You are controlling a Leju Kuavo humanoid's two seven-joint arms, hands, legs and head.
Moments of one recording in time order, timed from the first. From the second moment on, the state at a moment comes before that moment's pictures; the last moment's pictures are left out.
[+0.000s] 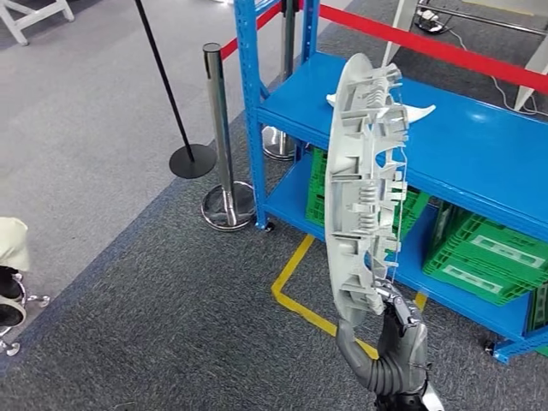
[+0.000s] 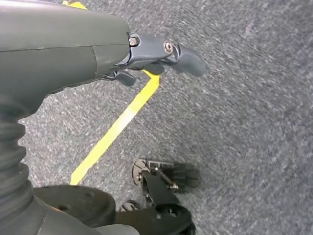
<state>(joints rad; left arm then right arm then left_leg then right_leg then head) -0.05 -0.12 -0.17 -0.18 0.35 0.49 -0.33 0.29 -0.09 0.50 -1.98 0.36 -0.46 -0.69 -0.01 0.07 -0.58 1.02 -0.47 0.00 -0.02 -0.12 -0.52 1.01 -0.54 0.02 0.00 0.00</state>
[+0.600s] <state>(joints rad) -0.04 -0.13 -0.17 -0.18 0.36 0.49 -0.33 0.28 -0.09 0.51 -1.99 0.34 -0.45 -0.69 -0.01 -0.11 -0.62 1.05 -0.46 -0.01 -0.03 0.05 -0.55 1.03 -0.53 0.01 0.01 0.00</state>
